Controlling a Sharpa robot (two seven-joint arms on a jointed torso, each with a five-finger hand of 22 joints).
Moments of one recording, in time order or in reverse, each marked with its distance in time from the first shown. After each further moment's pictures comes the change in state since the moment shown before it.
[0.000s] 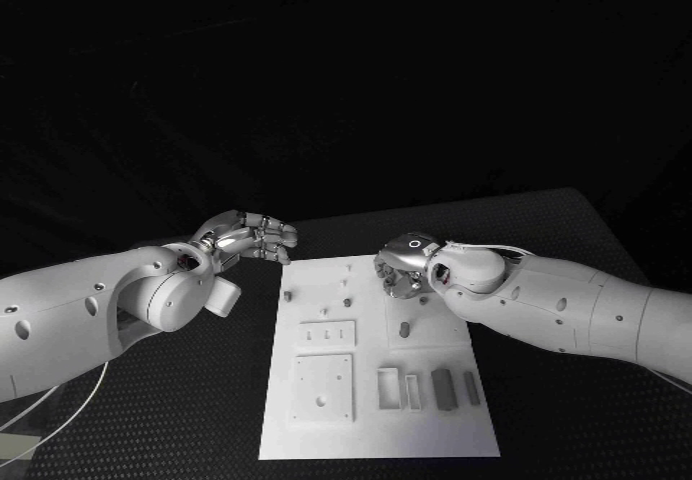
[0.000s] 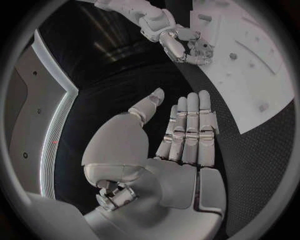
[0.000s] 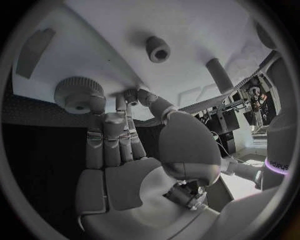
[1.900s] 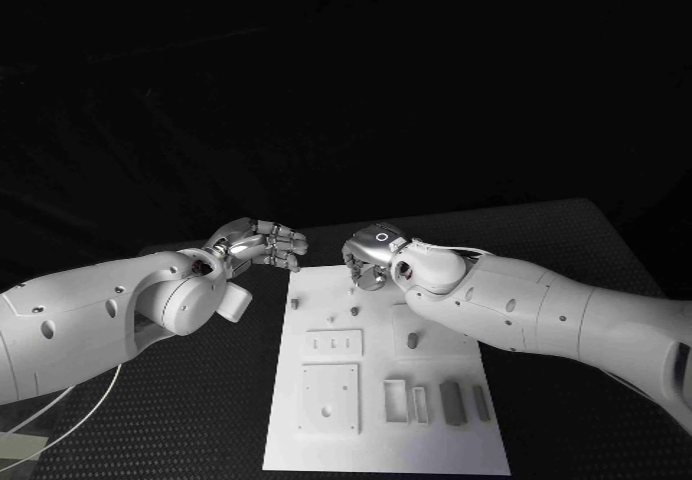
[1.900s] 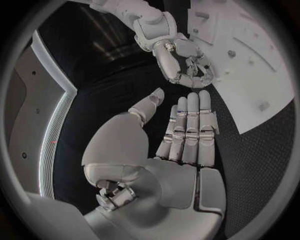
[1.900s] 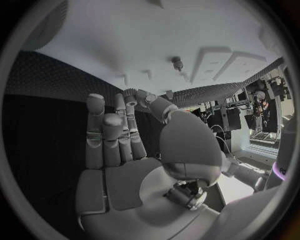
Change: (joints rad) left arm 0.000 0.016 0.000 -0.024 0.001 0.001 0.002; left_hand 0.000 0.000 0.000 0.000 0.000 0.000 0.000 -0.004 0.002 0.000 0.000 -0.004 0.002 0.000 0.000 -0.004 0.002 -0.006 0.000 0.000 0.000 0.001; right arm 0.027 0.214 0.007 -0.143 -0.021 -0.117 -0.055; right_hand 0.005 0.005 0.089 0.042 -0.003 0.084 -0.037 0.035 0.032 0.020 0.002 0.021 0.042 0.012 -0.012 0.037 -0.031 -0.016 0.006 0.000 0.029 0.000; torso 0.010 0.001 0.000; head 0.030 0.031
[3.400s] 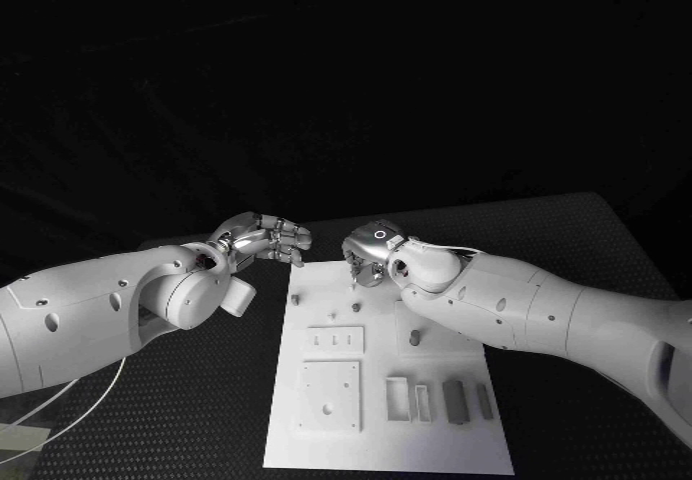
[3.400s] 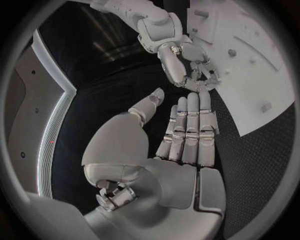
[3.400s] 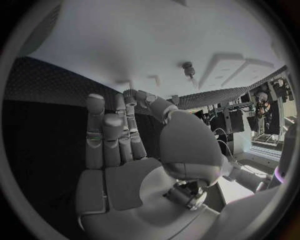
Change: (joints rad) left arm 0.014 0.002 0.000 0.006 0.000 0.000 0.000; left_hand 0.000 0.000 0.000 0.000 0.000 0.000 0.000 0.000 0.002 0.000 0.000 -0.004 0.002 0.000 0.000 0.000 0.001 0.000 0.000 0.000 0.000 0.000; right arm -0.004 0.040 0.000 -0.056 -0.023 -0.009 -0.016; right_hand 0.000 0.000 0.014 0.014 -0.001 0.001 -0.001 -0.003 0.003 0.000 0.000 -0.006 0.000 0.001 -0.001 0.006 -0.002 0.000 0.007 0.000 0.007 0.000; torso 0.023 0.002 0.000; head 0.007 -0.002
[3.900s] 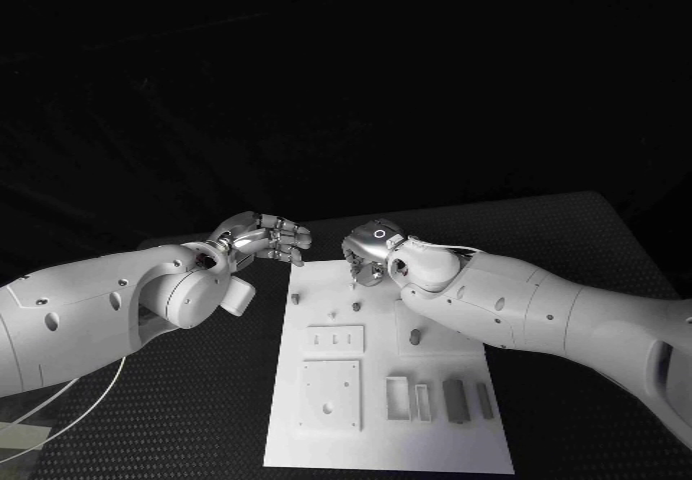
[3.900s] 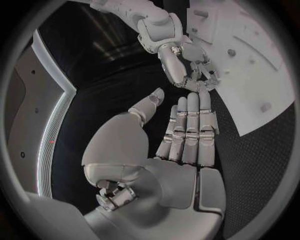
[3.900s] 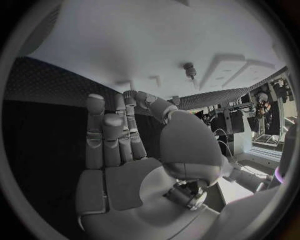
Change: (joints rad) left arm 0.000 -0.001 0.000 0.000 0.000 0.000 0.000; left_hand 0.000 0.000 0.000 0.000 0.000 0.000 0.000 0.000 0.001 0.000 0.000 0.000 0.000 0.000 0.000 -0.004 0.001 0.000 0.000 0.000 -0.004 0.000; right arm 0.000 0.005 -0.001 -0.007 -0.005 0.004 -0.002; right_hand 0.000 0.000 0.006 0.006 0.004 -0.001 0.002 0.000 0.000 0.000 0.000 -0.002 0.000 -0.002 0.002 0.000 -0.002 0.000 -0.002 0.002 0.003 0.000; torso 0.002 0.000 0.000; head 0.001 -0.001
